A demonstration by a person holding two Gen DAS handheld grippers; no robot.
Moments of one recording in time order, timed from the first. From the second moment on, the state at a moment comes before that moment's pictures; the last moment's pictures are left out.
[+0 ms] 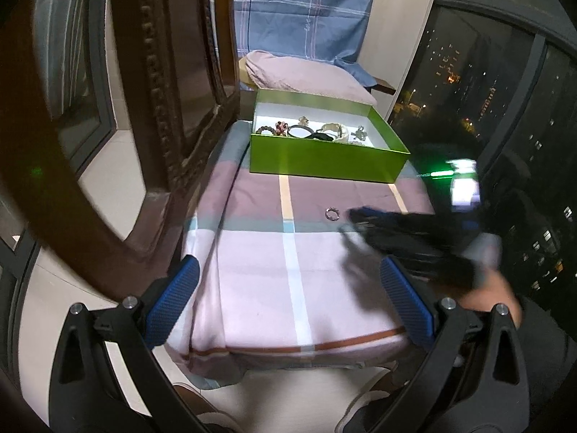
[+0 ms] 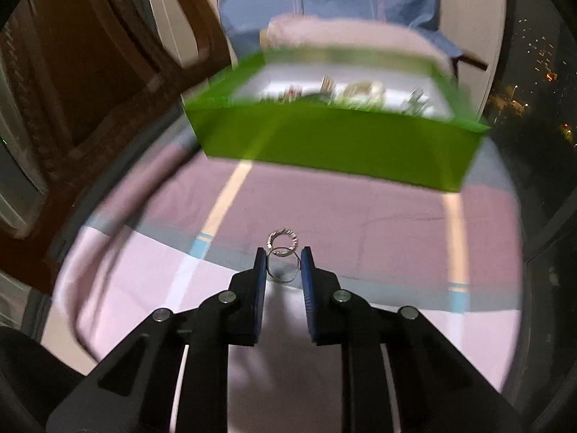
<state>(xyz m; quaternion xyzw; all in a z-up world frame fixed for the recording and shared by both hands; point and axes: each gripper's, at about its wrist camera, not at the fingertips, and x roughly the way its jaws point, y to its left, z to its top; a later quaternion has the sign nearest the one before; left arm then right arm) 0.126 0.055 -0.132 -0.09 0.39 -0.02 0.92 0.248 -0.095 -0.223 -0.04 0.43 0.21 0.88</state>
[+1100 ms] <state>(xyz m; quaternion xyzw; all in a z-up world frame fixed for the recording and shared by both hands) 0.149 0.015 -0.090 -0.05 0.35 -0.06 0.93 0.140 -0.203 -0.100 0.02 0.30 0.18 0.93</state>
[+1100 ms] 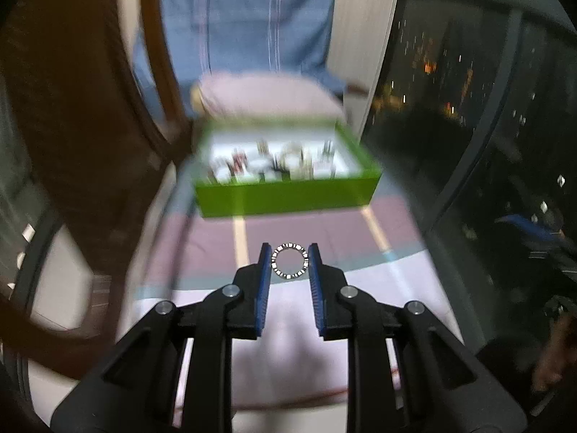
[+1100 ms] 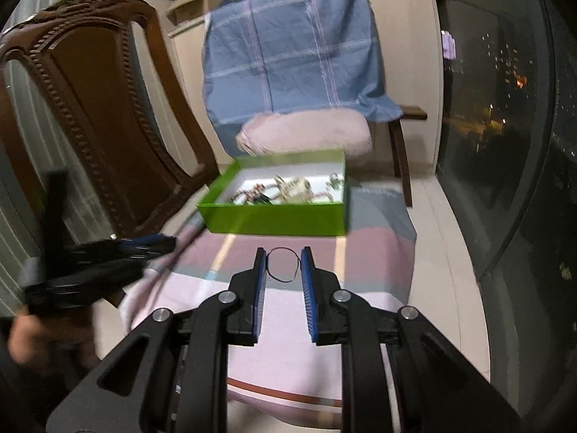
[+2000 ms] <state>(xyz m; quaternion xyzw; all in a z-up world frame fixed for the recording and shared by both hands) 0.031 0.028 -0.025 -0.07 0.28 -0.07 0.96 0.054 -0.169 -0.040 -0.01 0.24 0.16 0.96</state>
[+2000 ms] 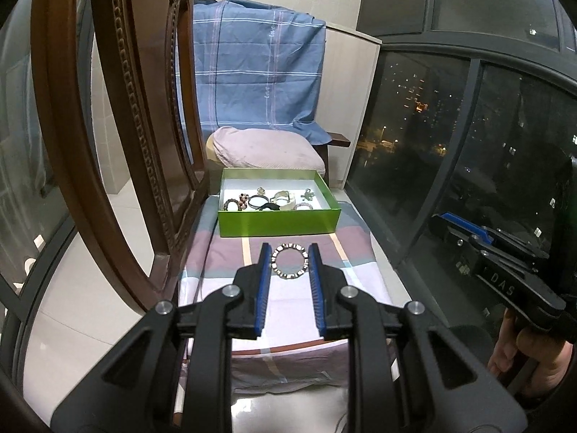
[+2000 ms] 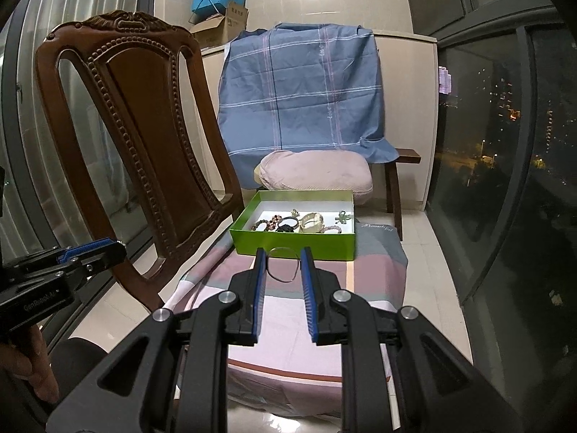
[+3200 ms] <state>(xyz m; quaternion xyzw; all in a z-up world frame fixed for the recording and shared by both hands) 0.049 0.020 -0.045 -0.07 0.30 -0.08 0.95 0.065 -0.172 -0.054 0.00 0.26 0.16 0.95</state>
